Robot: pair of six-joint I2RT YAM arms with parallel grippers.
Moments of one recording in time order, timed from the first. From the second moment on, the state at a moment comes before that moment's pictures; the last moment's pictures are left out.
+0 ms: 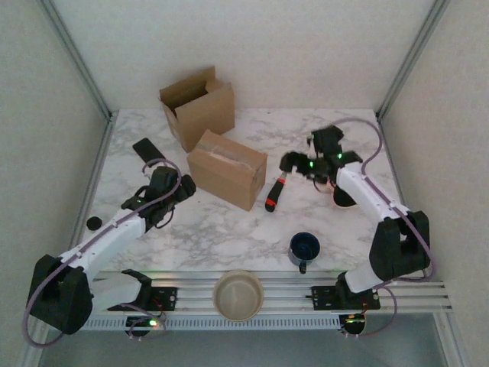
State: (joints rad) left arm -0.36 1.16 0.68 -0.35 -0.24 -0.80; right arm 0.32 1.51 1.26 -0.66 -0.21 0.46
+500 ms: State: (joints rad) left arm -0.37 1.51 0.78 -0.23 -0.23 -0.85; right arm 0.38 2.20 2.01 -0.72 -0.59 0.25
